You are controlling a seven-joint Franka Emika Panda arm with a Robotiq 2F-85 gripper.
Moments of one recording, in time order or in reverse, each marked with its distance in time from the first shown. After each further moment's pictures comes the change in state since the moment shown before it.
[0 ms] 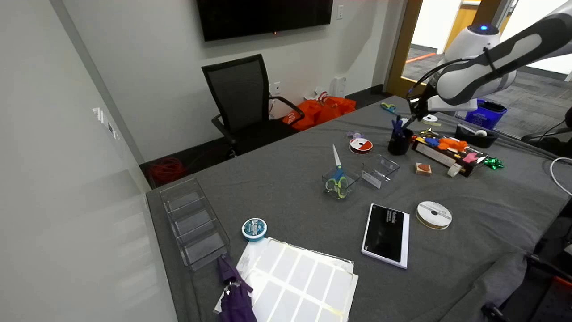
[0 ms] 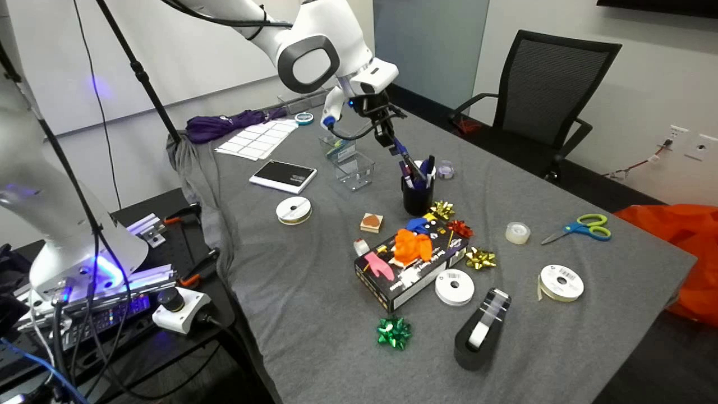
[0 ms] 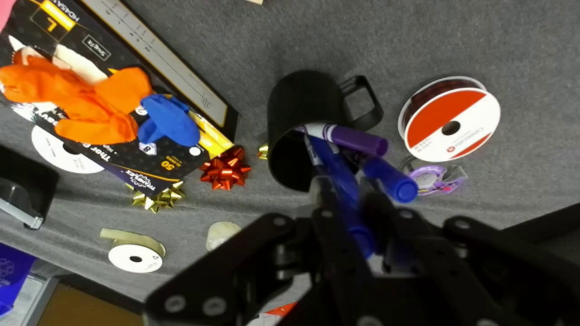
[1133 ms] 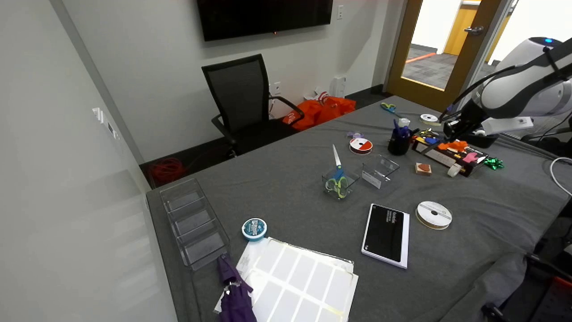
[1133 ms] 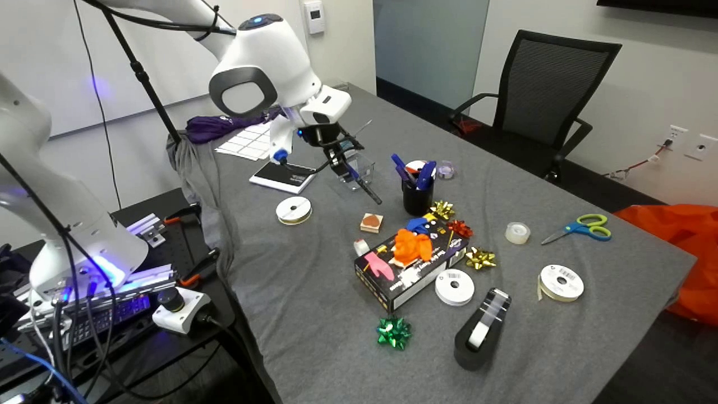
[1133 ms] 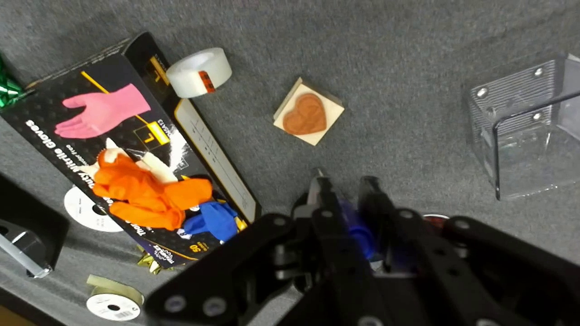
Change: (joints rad) arm -0.136 -0.256 0.084 -0.425 0.163 0.116 -0.492
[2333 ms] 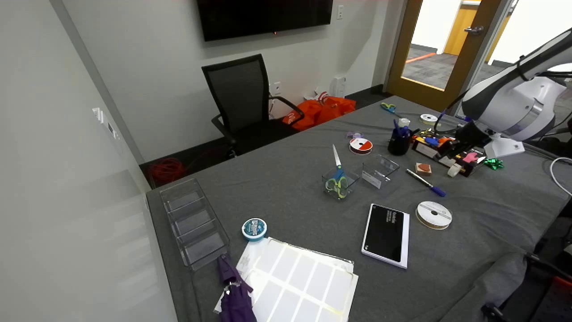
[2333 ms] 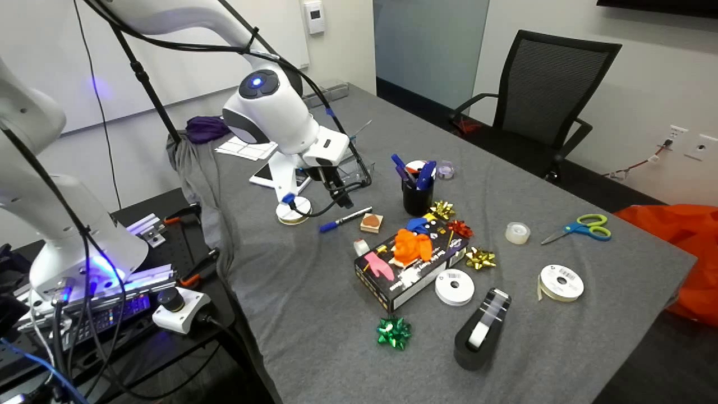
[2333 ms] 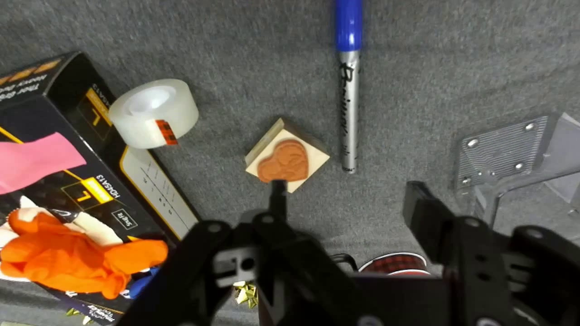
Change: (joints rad) arm -0.288 0.149 0.336 0.014 0.696 0.128 -0.768
